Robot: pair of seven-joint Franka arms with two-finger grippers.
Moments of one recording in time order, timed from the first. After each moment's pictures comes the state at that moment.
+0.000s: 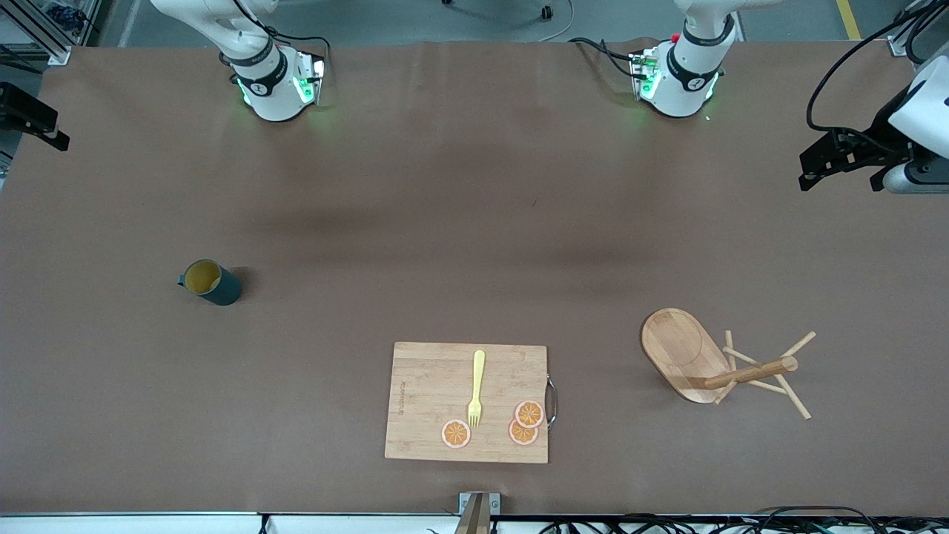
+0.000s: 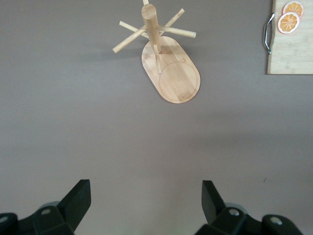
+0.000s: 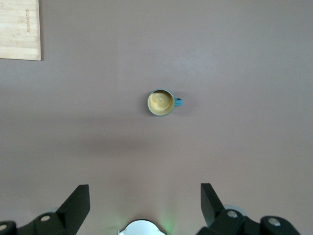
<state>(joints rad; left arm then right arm) 0.11 -0.04 -0.20 -1.57 0.01 1.56 -0.05 0.01 -0.07 -0.10 -1.47 0.00 1.36 -0.12</state>
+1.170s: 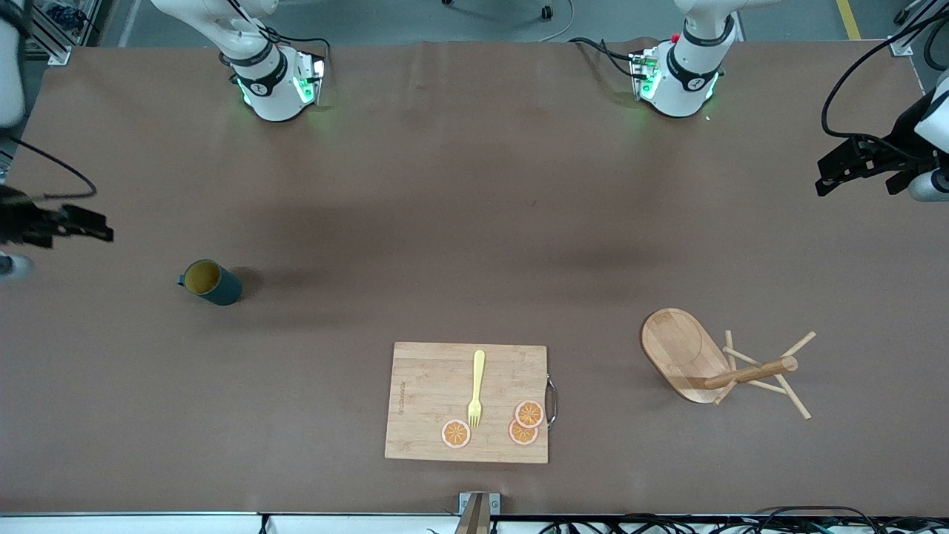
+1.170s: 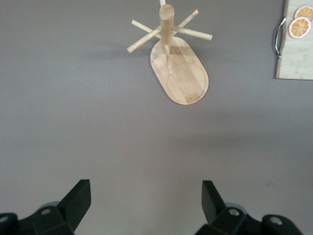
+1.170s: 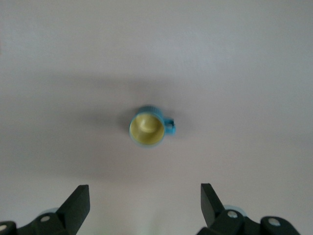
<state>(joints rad) 0.15 -0.03 -0.20 -1.57 0.01 1.56 -0.04 -0.03 0.21 -0.11 -1.57 0.00 1.66 -0.30</state>
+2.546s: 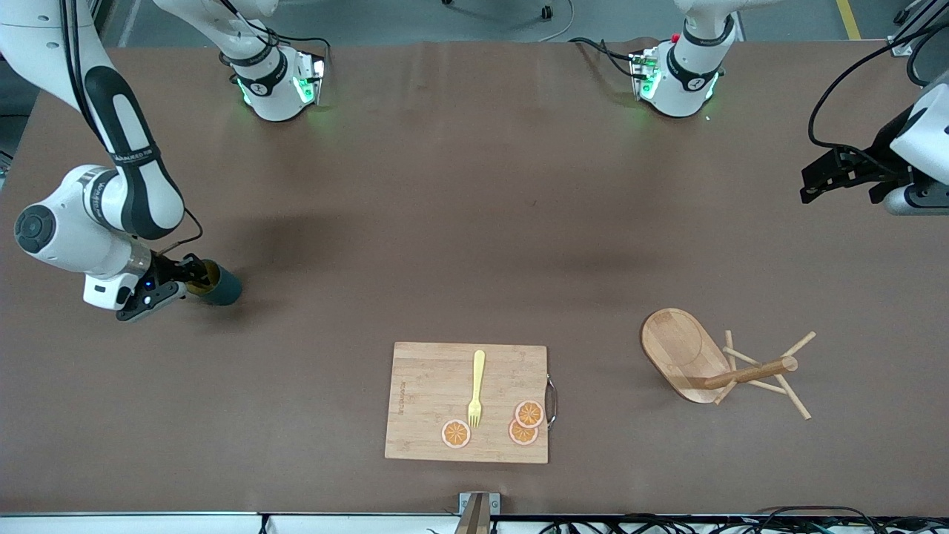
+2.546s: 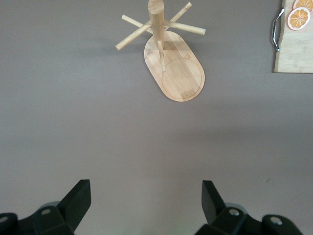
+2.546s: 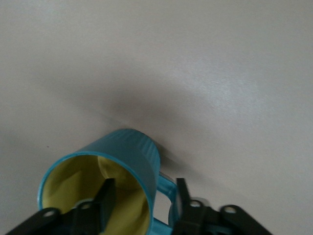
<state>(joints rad) 0.13 0.00 -0.21 -1.57 0.01 1.56 -0.05 -0.09 0.35 -0.09 -2.13 0.13 2.41 -0.81</state>
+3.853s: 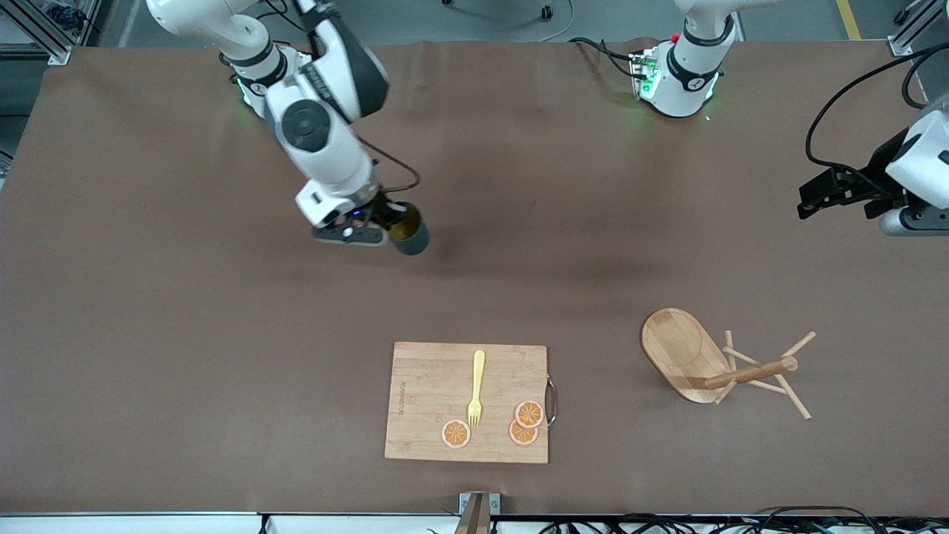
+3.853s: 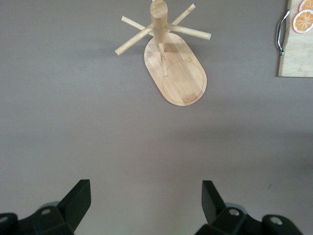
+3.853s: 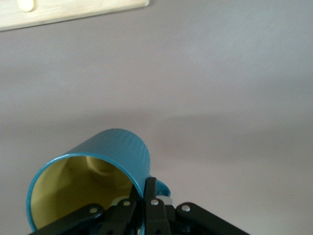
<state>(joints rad) 0.14 0.05 -0.21 -1.57 0.01 1.59 -0.05 0.74 0.21 -0.08 -2.00 0.15 2.21 0.77</state>
